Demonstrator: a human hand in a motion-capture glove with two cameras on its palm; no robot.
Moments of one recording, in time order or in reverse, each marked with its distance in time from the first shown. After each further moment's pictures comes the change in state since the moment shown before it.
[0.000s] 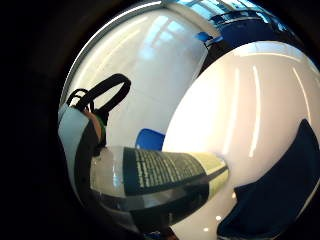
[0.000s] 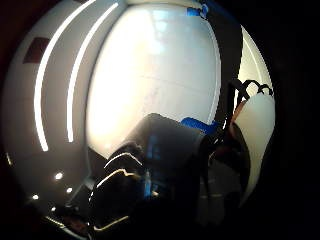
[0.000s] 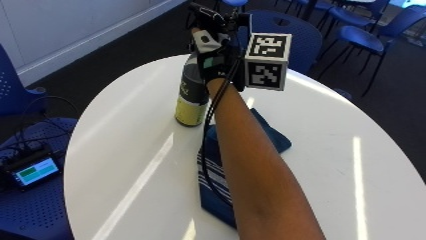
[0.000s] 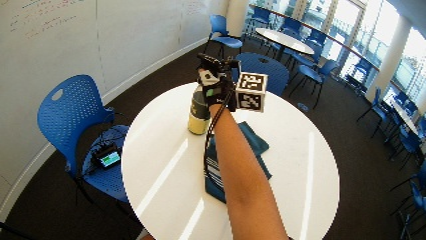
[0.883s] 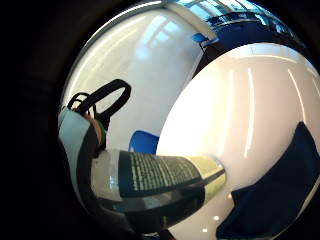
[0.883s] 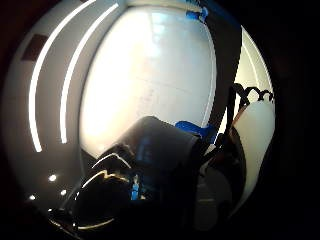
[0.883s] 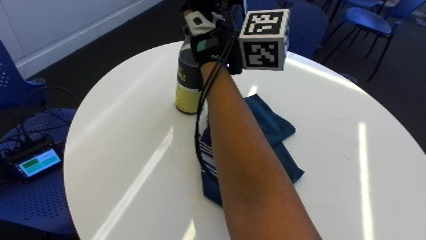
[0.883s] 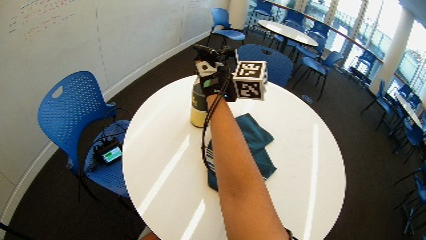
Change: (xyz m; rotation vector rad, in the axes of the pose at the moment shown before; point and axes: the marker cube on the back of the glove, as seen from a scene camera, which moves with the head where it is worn) arm -0.032 -0.015 0.006 0.024 0.080 -0.058
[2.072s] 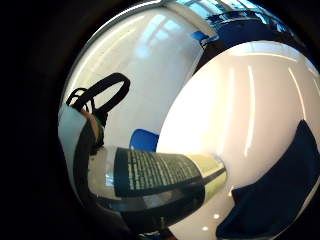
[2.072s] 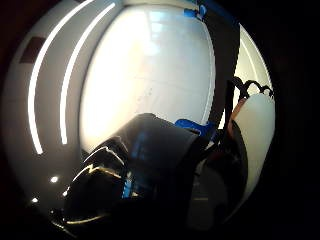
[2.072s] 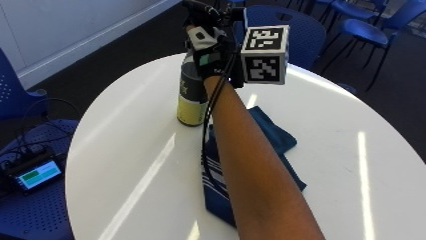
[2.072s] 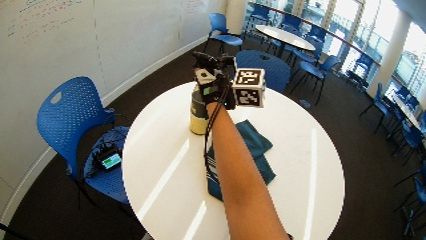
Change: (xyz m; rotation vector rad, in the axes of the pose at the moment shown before) arm 0.022 0.020 -0.001 -0.042 -0.006 0.048
